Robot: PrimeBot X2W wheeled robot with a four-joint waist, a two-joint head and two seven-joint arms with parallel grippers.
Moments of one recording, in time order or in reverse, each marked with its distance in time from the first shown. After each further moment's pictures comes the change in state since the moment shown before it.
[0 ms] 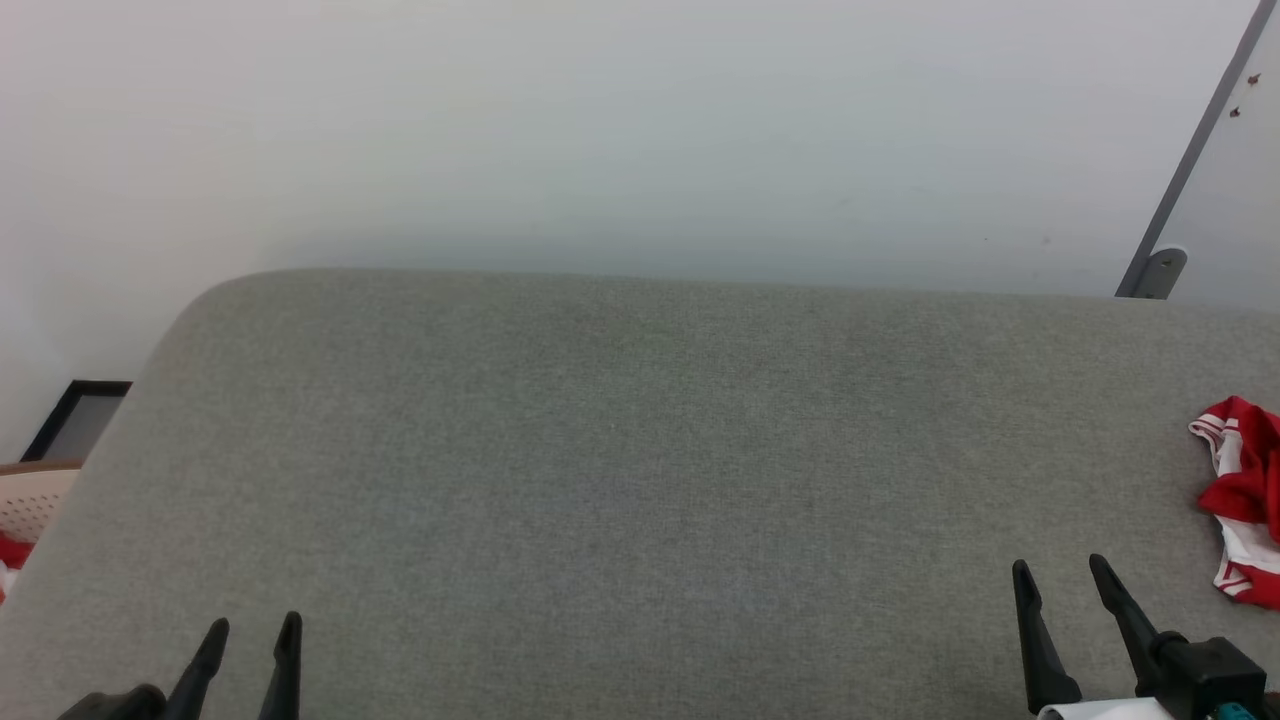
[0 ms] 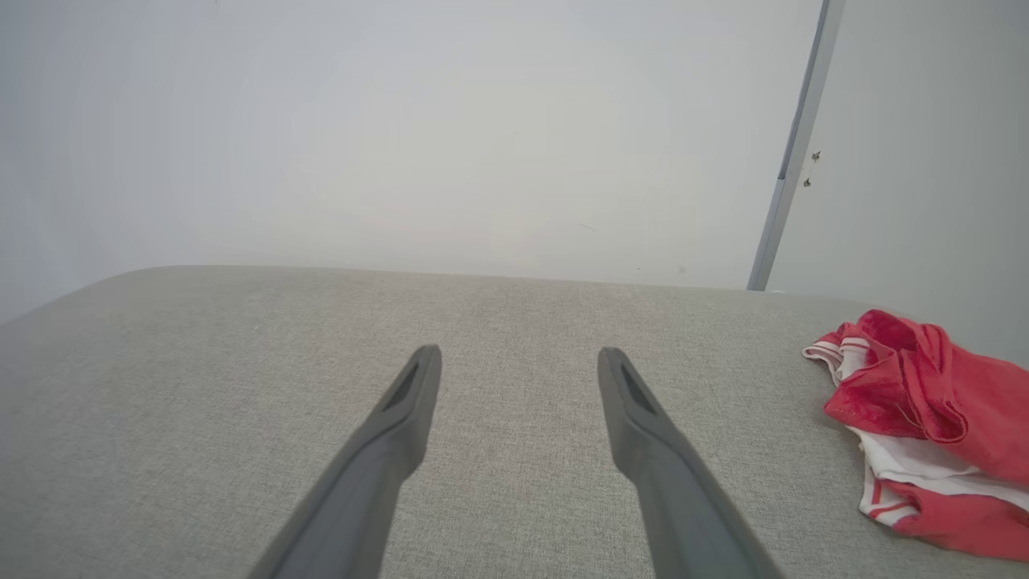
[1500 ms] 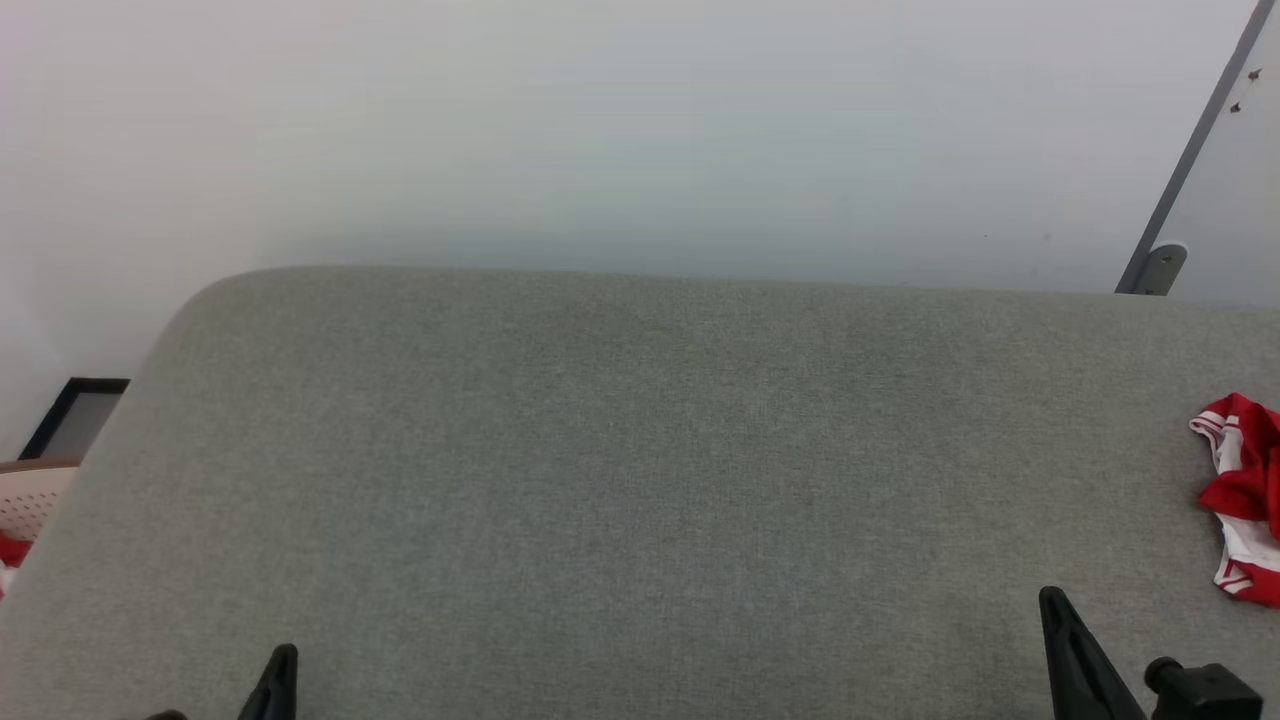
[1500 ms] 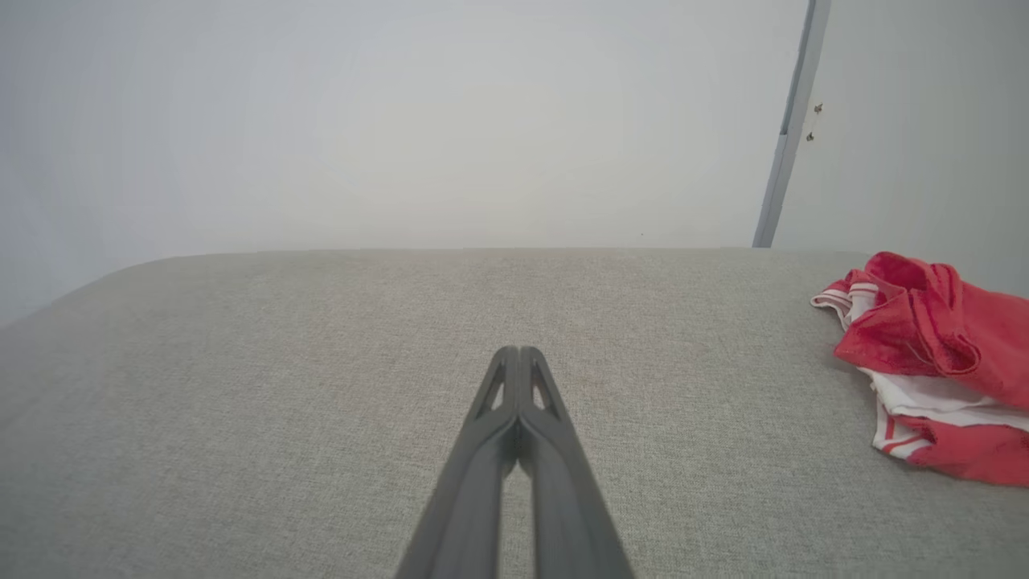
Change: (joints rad) left arm 0.028 -0.063 0.000 0.012 -0.043 -0.001 0.014; right arm 0.049 0.032 -0.005 -0.024 0.006 0.000 0.017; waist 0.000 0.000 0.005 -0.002
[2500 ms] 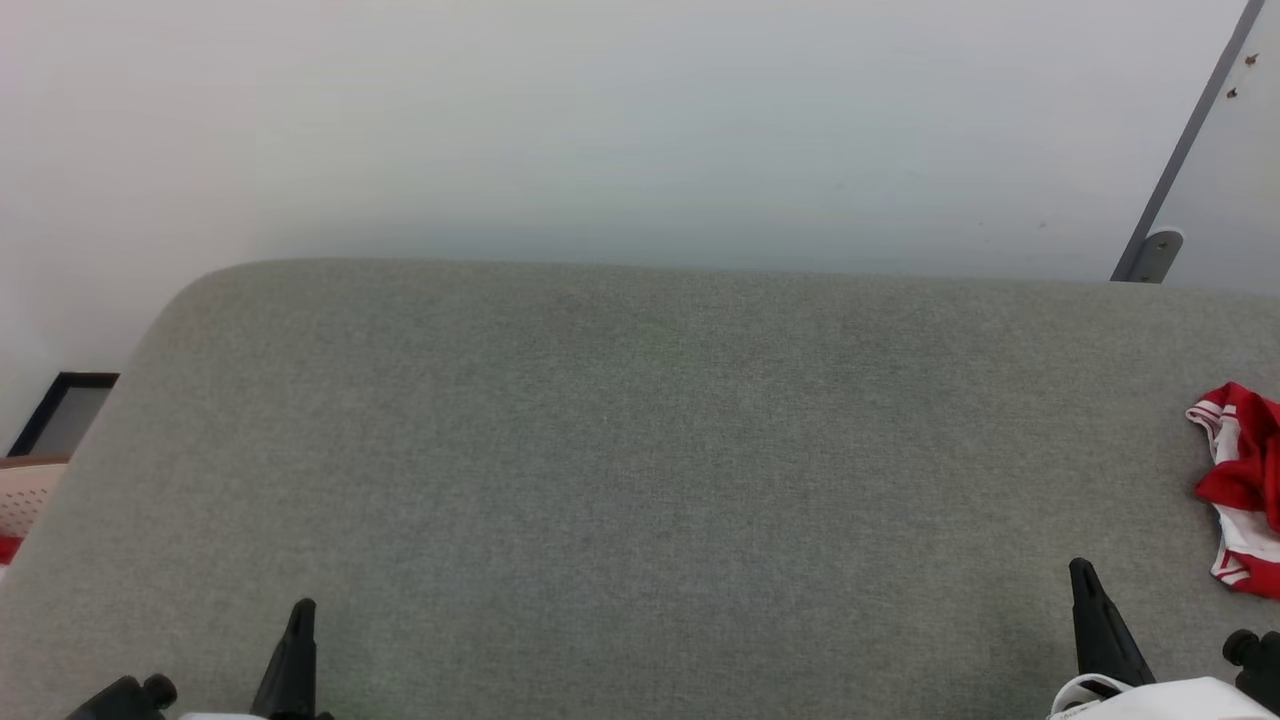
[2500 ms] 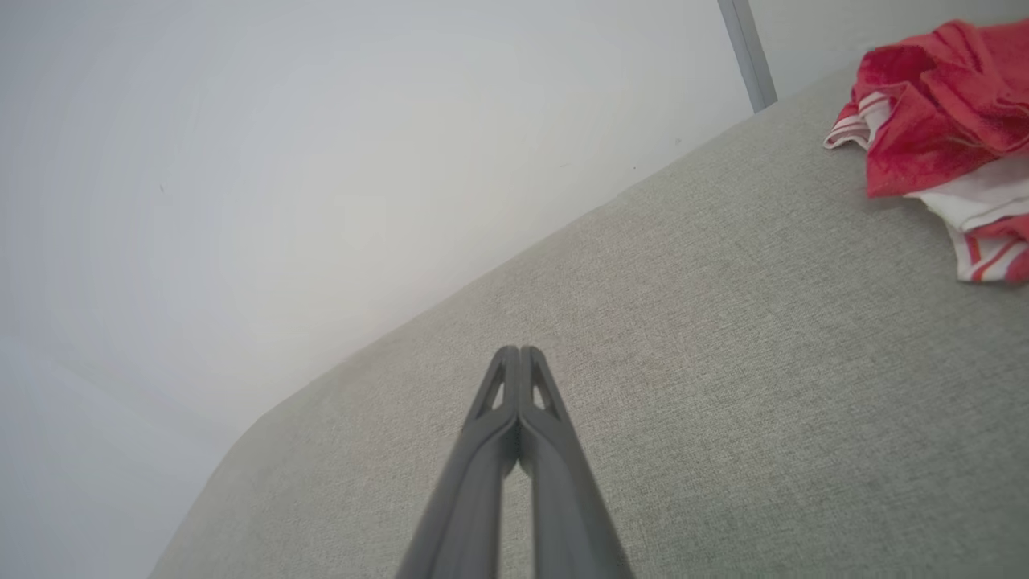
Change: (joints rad) left arm -0.077 -0.091 0.050 -0.011 -0.376 0.000 0.132; right arm -0.062 0.001 -0.032 0.017 0.538 0.000 0.131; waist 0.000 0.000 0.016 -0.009
